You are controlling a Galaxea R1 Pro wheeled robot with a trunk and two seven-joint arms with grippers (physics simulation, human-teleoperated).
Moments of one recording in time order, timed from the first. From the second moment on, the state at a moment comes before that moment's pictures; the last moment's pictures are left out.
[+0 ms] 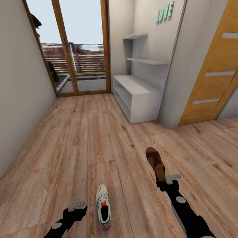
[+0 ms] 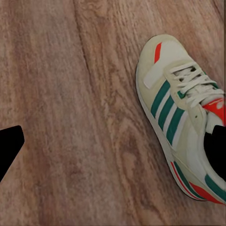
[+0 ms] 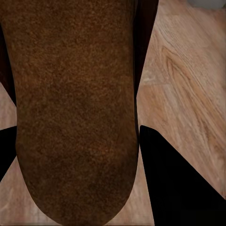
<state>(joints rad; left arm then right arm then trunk) -0.43 -0.02 0.32 -0.39 -0.25 -0.14 -0.16 -0.42 -0.07 0.00 -0.80 0.11 0.00 -0.05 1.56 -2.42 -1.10</state>
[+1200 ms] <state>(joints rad) -0.42 -0.04 0.32 -0.39 -0.25 -0.14 -0.16 -0.42 -0.07 0.00 -0.82 0.11 0.00 -0.05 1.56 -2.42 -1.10</state>
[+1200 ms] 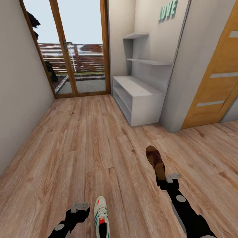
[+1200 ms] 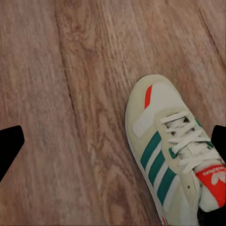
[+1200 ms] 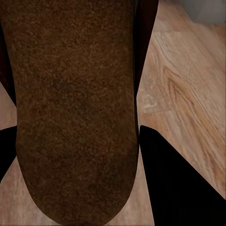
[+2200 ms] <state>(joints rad) -0.42 -0.08 0.33 -0.39 -0.24 -0.16 -0.15 -0.42 -0.07 0.00 -0.82 0.11 0.00 -0.05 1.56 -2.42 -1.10</state>
